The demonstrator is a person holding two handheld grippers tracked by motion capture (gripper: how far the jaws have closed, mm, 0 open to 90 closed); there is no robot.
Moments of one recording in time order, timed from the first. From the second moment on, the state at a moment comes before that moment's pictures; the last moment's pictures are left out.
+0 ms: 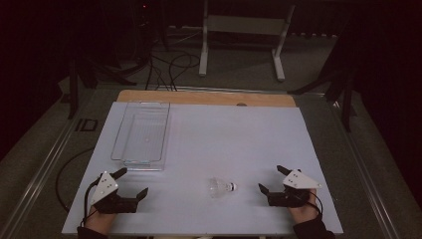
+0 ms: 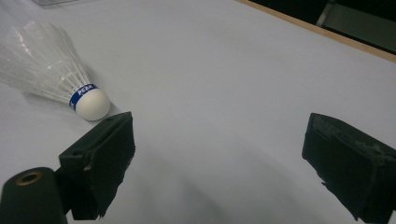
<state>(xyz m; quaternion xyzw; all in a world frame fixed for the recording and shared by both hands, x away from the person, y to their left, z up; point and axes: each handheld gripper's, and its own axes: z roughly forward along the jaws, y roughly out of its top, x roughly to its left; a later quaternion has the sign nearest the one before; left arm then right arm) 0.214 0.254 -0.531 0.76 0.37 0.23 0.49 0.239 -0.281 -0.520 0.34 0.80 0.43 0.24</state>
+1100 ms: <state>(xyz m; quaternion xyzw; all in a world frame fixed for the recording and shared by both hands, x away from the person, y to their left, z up) 0.214 0.255 -0.527 0.75 0.38 0.22 0.49 0.238 -0.278 -0.518 0.33 0.80 0.43 0.25</state>
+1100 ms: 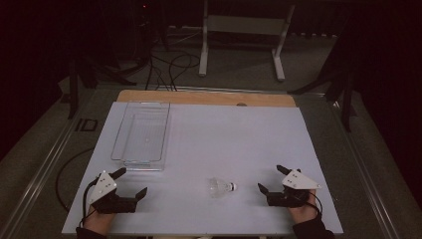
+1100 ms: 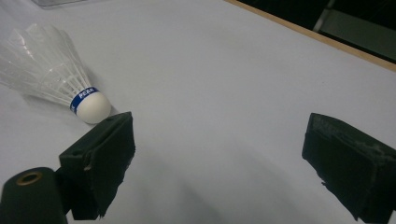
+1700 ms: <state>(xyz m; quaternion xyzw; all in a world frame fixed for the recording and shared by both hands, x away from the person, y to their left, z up) 0.219 0.255 -0.494 0.77 0.35 0.20 0.49 0.237 -0.277 -0.517 0.33 0.80 0.44 0.25</state>
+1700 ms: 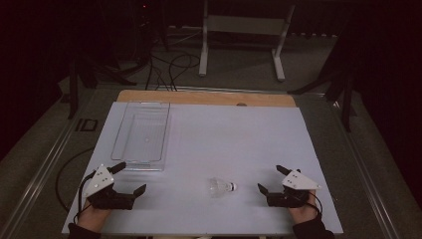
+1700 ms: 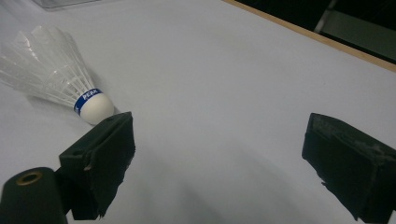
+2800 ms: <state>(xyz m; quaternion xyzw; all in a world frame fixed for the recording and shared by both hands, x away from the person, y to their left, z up) 0.232 0.230 -0.464 0.87 0.28 0.12 0.38 0.236 -0.277 -0.515 0.33 0.80 0.44 0.25</state>
